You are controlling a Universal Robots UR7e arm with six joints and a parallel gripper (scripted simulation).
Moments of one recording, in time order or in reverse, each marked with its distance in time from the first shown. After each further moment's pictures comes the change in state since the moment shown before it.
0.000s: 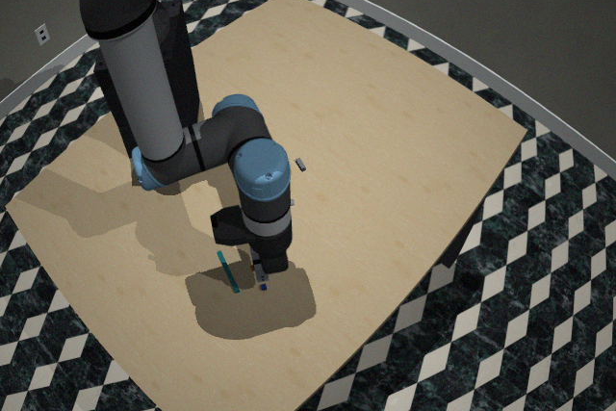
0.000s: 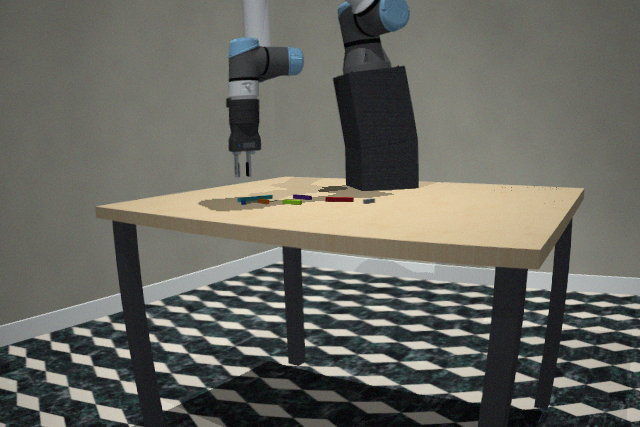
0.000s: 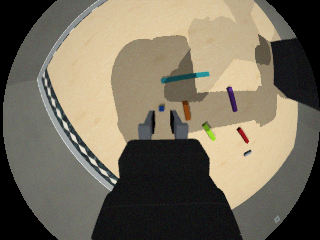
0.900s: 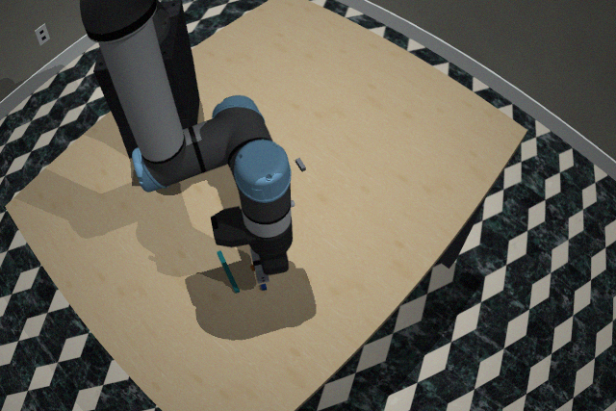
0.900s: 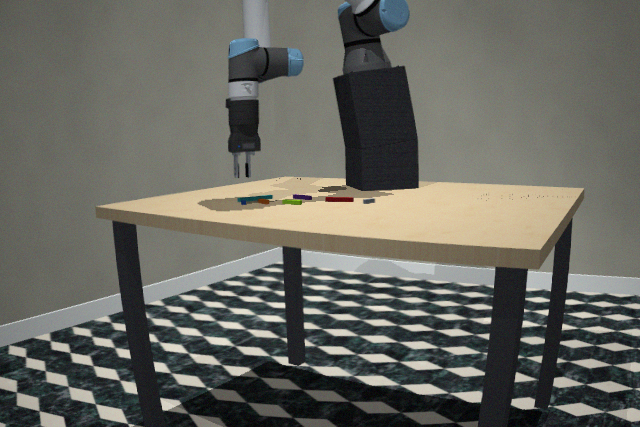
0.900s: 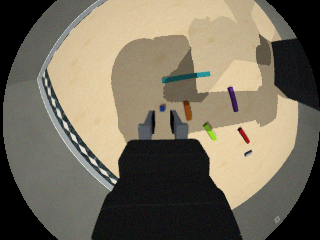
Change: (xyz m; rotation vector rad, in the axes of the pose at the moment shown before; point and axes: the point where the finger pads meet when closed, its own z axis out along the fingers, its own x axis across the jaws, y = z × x) arm -0.001 0.000 0.002 0.000 -0.002 0.000
